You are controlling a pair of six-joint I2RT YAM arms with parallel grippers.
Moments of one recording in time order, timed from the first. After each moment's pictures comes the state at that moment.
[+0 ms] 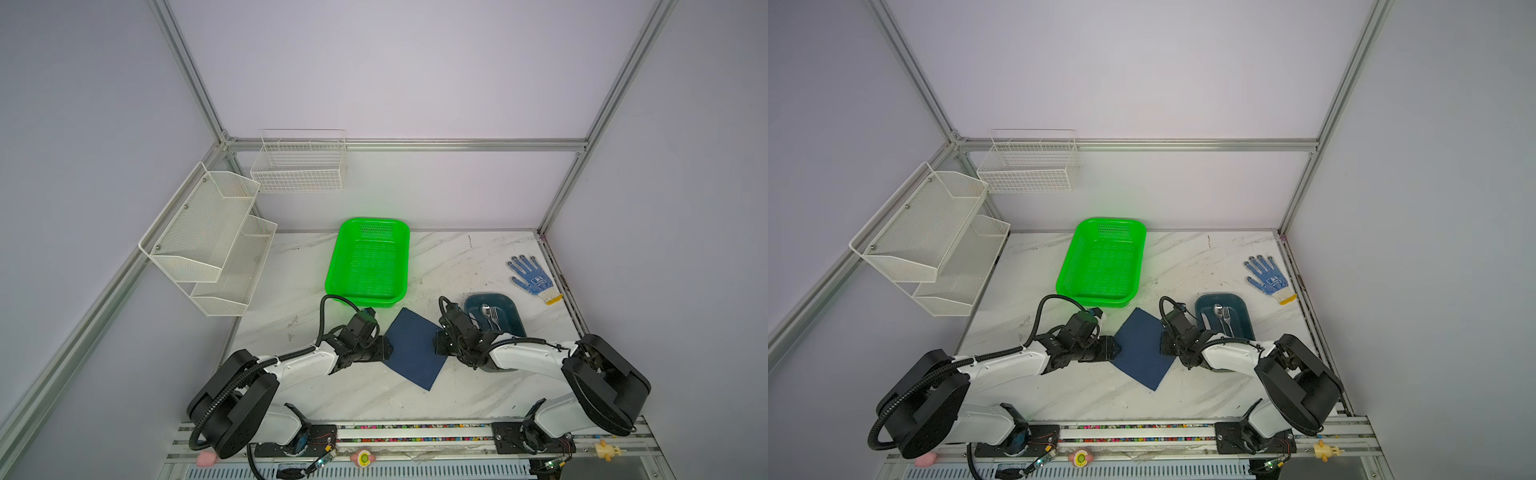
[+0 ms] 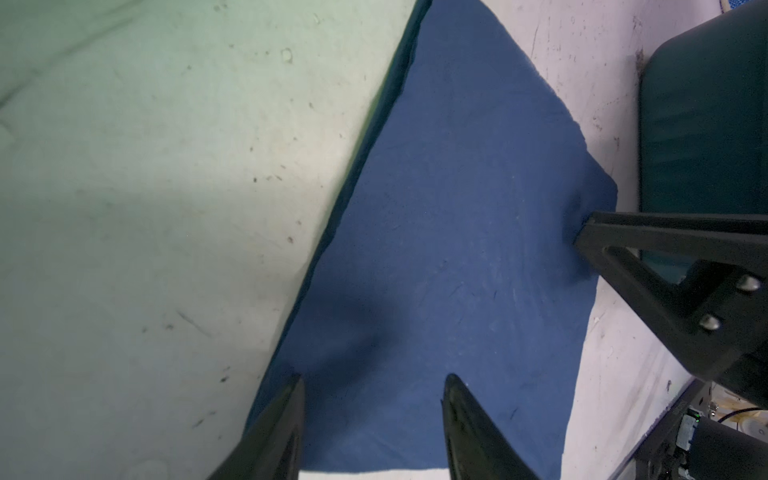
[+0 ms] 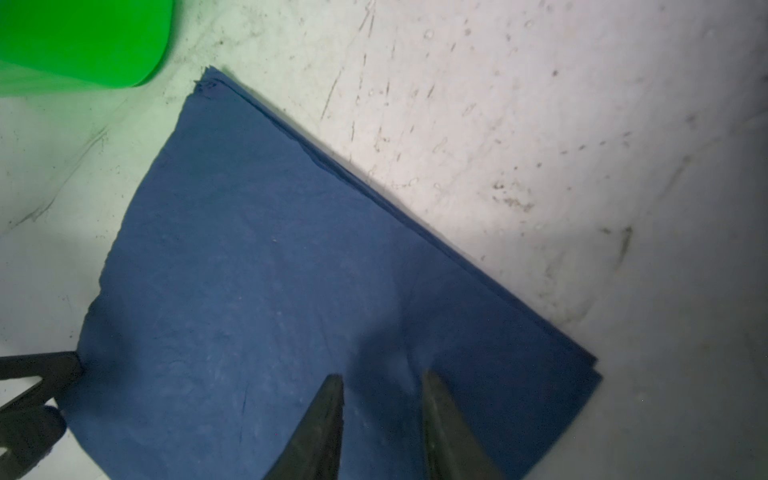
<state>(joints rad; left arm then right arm) -0.66 1.38 0.56 -0.13 0.15 -0.71 0.76 1.48 0.62 -0.09 0.09 0.75</state>
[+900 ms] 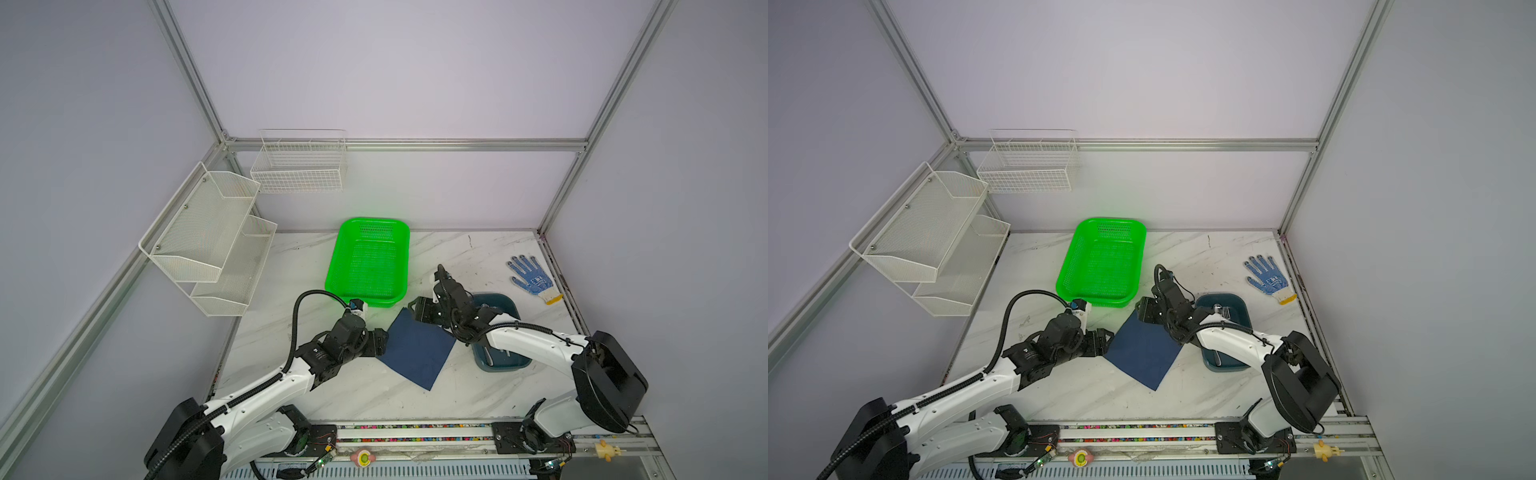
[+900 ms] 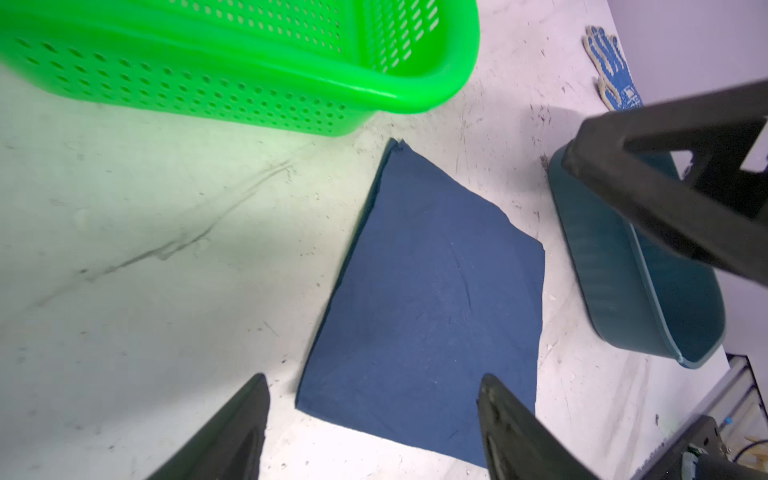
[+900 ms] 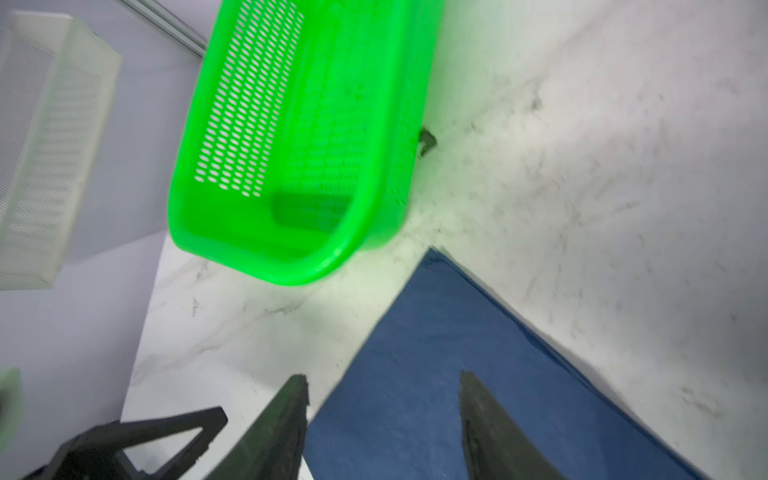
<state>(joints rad) -0.69 1.02 0.55 -0.25 -0.08 -0.65 0.74 1.51 0.93 -0.04 -0.01 0.79</state>
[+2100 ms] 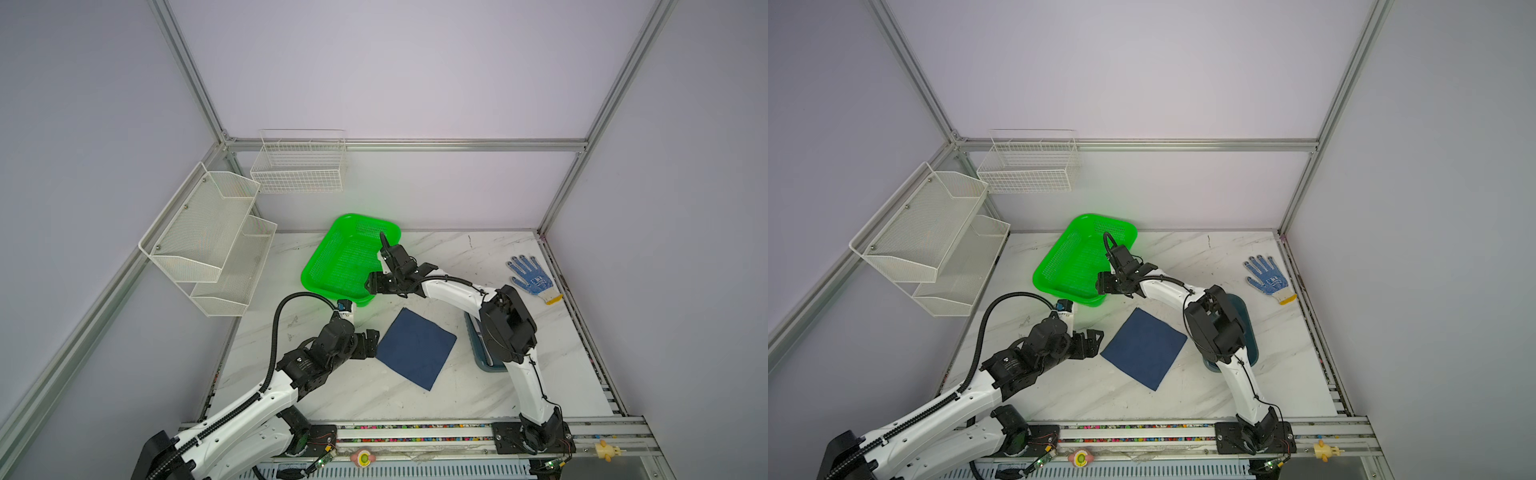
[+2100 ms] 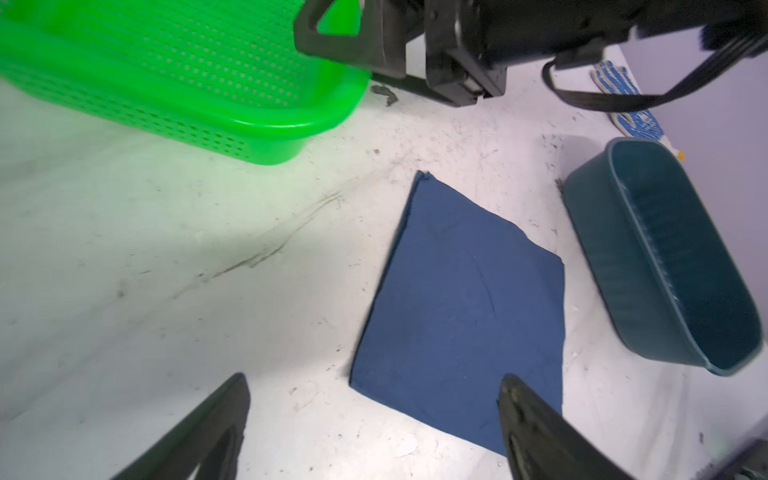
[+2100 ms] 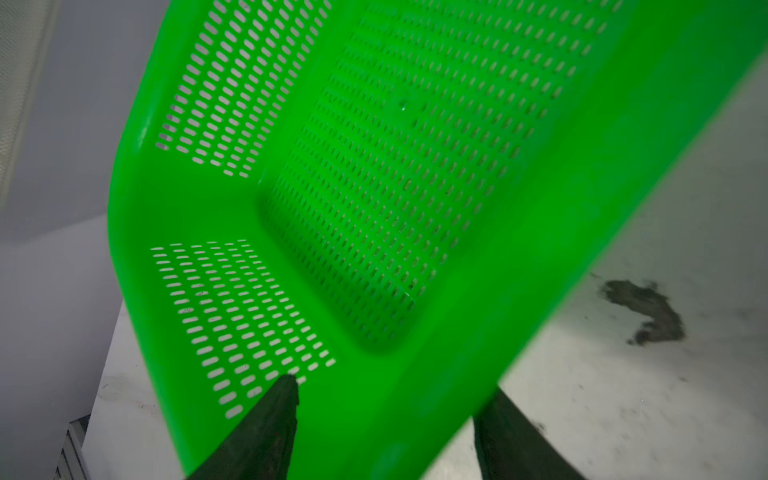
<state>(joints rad) -0.69 0.90 0.55 -0.34 -0.12 -0.57 0.76 2.13 1.72 -0.36 -0.15 0.59</state>
